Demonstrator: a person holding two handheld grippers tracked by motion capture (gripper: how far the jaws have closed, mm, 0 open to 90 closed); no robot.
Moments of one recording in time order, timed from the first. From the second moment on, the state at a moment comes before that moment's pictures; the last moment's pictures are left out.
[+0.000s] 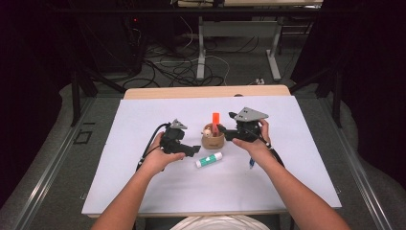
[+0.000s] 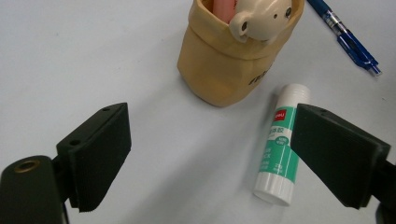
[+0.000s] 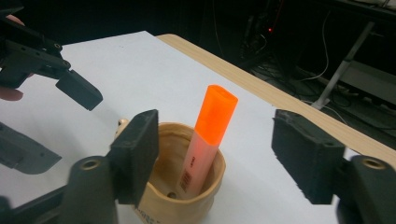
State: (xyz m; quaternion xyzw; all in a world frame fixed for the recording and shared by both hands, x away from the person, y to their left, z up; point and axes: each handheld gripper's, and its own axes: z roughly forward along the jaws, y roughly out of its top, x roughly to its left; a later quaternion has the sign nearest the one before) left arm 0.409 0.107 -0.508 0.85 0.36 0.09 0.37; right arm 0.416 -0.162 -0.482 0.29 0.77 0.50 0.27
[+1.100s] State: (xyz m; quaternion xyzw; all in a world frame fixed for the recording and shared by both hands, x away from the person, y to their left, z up) left arm 0.399 0.082 -0.516 0.90 0.31 0.07 0.30; right arm 0.389 -0.210 -0.483 0.37 0.76 0.47 0.24
